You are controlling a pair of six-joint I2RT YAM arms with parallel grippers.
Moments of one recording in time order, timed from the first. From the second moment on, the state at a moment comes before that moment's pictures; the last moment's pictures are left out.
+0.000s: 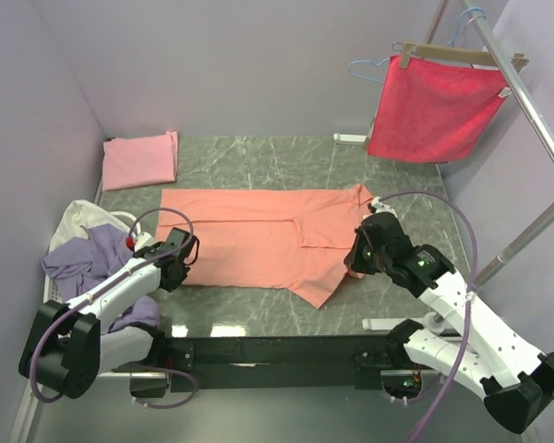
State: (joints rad) left arm -0.37 1.15 0.52 -0.66 -0.49 -1.26; right arm 0.58 0.87 0.85 -0.84 0.12 0.67
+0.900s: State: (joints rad) left arm -0.33 1.51 0.93 -0.69 -0.52 -0.91; right arm 0.34 1.20 0.99 -0.73 0.10 0.53
